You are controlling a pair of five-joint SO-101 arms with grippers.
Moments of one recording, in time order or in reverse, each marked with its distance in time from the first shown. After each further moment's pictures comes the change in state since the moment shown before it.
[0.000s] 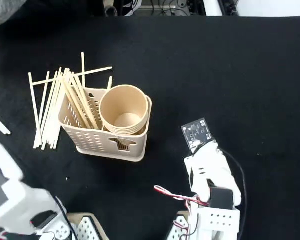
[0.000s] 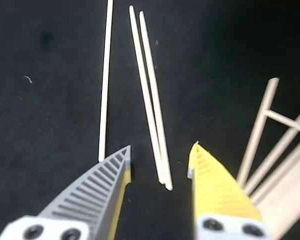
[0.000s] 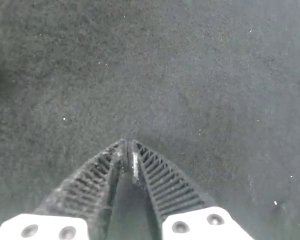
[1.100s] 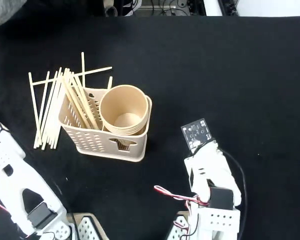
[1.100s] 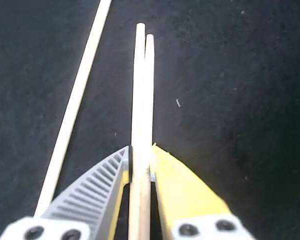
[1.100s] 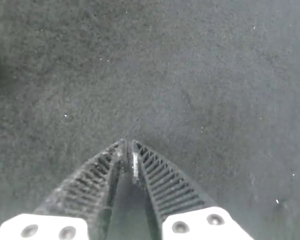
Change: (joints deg) left arm 0.3 80.4 -88.1 7.4 15.0; right arm 0.0 0.0 0.0 0.2 0.0
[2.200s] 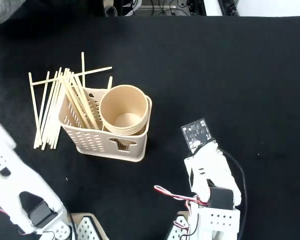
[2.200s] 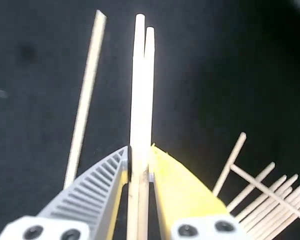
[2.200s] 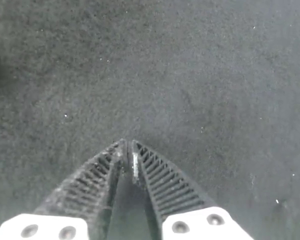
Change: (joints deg) left arm 1.2 -37.8 5.5 29.0 -1.5; right arm 0.0 0.0 0.0 0.0 0.0
